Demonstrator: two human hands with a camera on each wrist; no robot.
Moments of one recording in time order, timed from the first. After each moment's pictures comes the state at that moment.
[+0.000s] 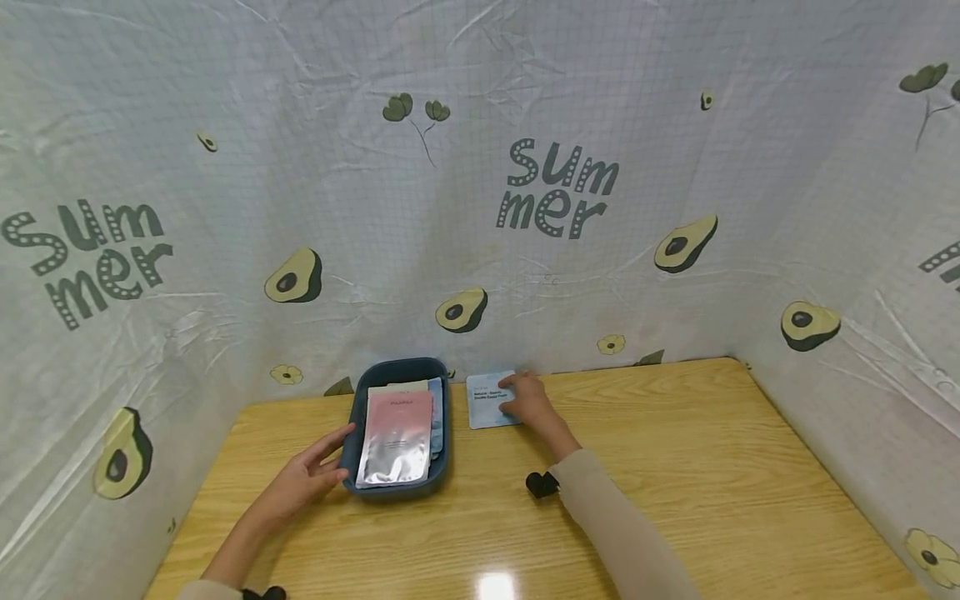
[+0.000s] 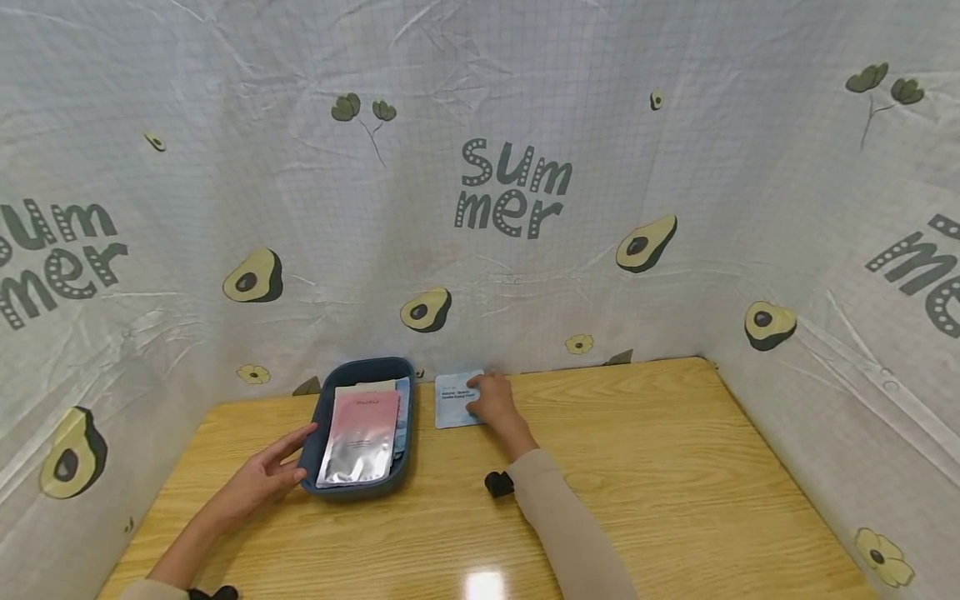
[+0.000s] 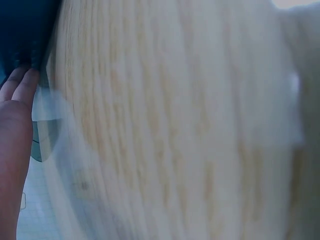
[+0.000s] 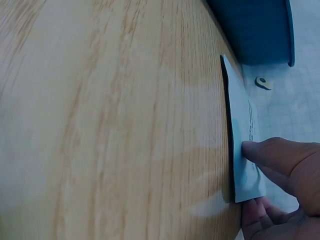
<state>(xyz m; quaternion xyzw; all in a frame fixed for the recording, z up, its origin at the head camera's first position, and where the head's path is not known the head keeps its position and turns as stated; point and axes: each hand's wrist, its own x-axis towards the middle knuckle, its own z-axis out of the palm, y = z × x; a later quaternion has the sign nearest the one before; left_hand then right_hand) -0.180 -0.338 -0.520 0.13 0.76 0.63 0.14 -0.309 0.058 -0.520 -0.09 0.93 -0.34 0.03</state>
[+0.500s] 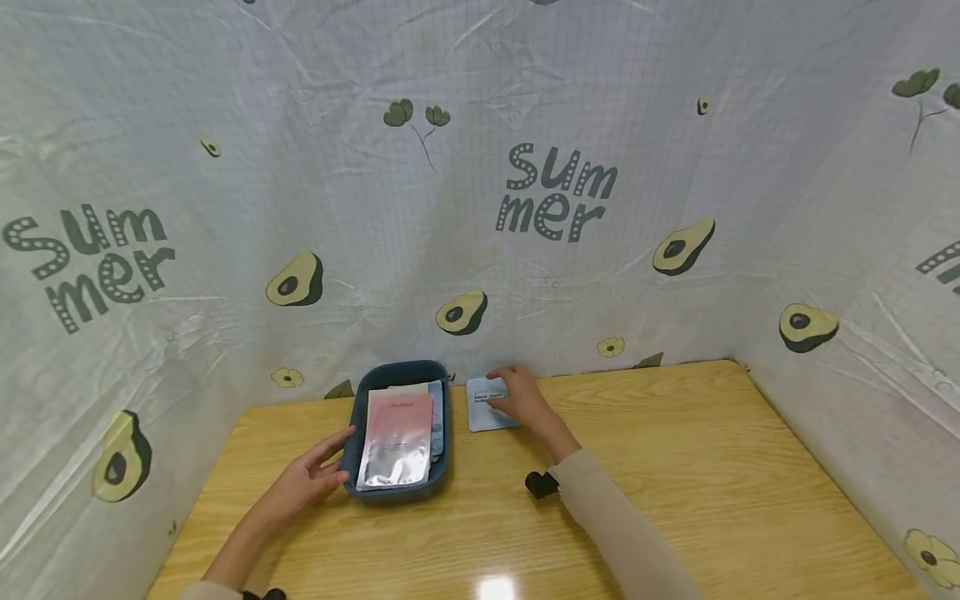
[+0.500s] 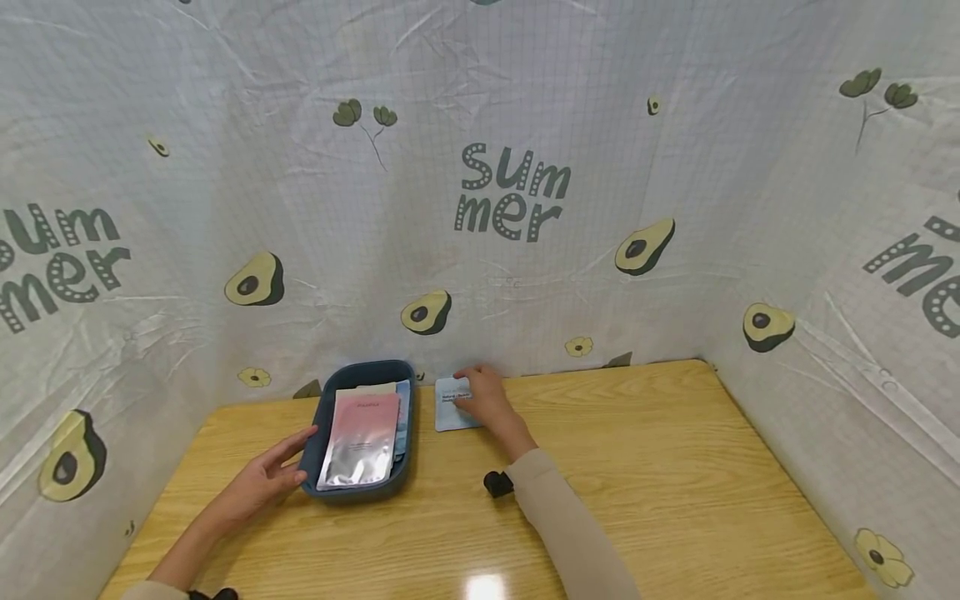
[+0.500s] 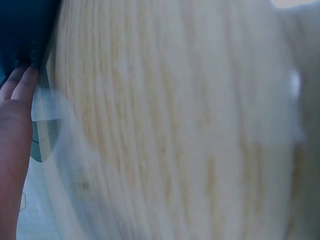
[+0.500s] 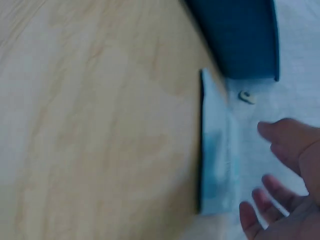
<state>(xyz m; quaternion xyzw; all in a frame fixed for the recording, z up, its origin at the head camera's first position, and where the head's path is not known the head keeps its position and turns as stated) -0.180 -0.337 -0.519 0.12 0.76 0.62 0.15 -0.305 0.054 -0.508 -0.18 0.92 -0.36 -0.01</state>
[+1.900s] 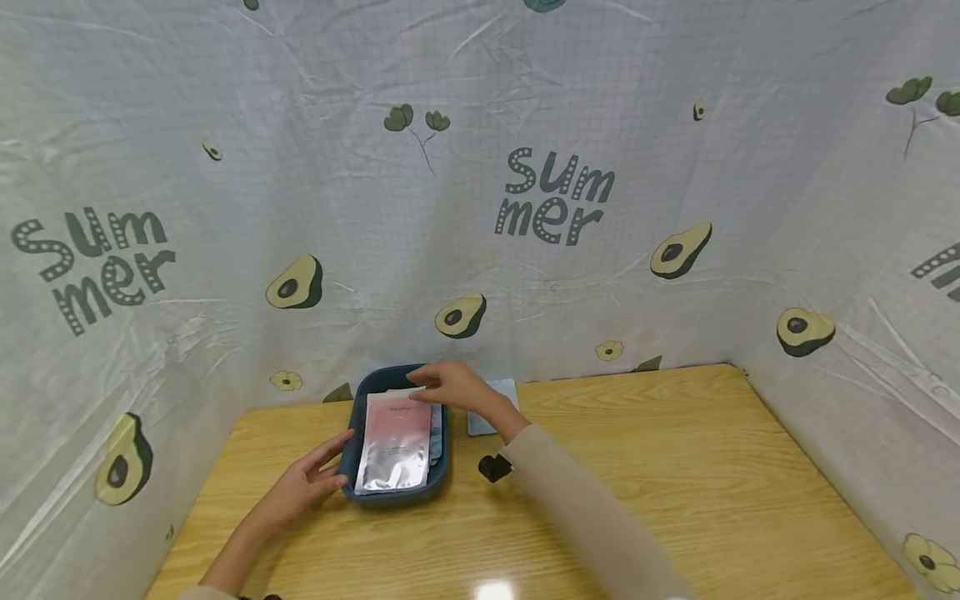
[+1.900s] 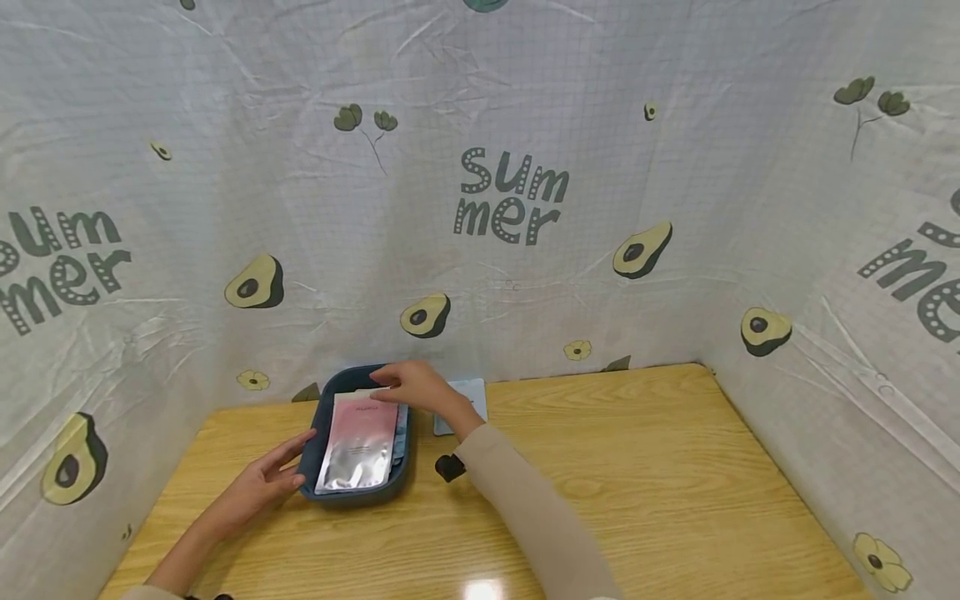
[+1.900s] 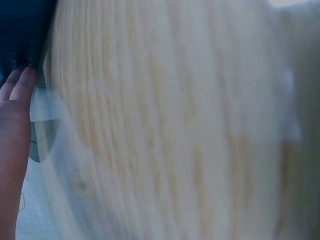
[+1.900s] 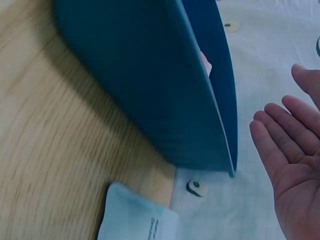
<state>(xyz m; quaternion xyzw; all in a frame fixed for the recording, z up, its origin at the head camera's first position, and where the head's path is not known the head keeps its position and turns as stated) -0.178 -0.337 -0.517 0.12 0.77 0.61 0.15 -0.311 -0.027 -0.452 -0.36 0.84 -0.39 0.09</state>
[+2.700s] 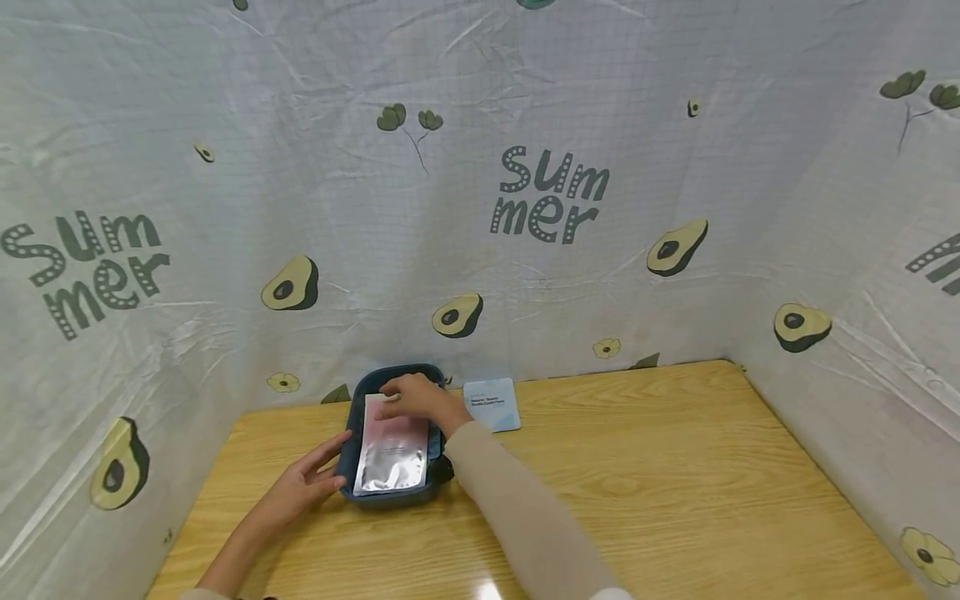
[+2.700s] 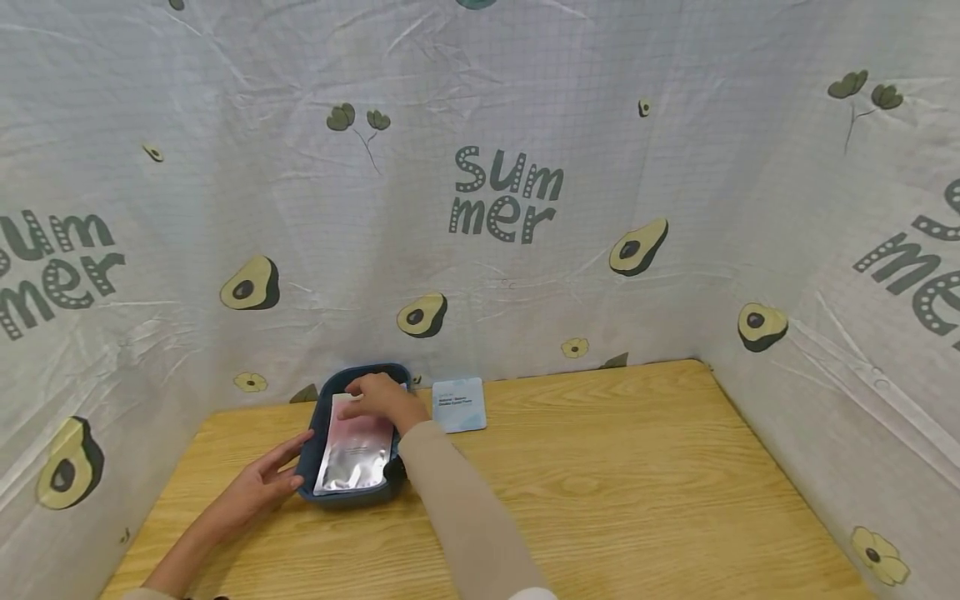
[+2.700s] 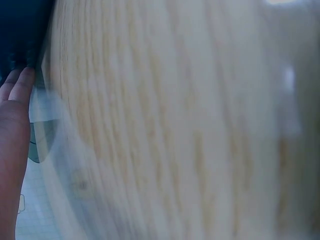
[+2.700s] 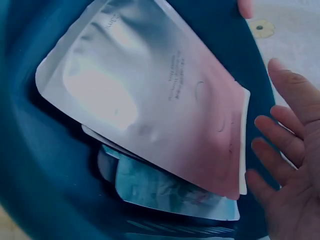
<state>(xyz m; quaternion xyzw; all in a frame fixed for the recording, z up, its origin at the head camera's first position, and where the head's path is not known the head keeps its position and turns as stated) -0.179 -0.340 -0.519 0.13 0.74 0.64 0.17 -0.312 -0.092 -0.467 -0.31 0.88 -0.32 0.14</state>
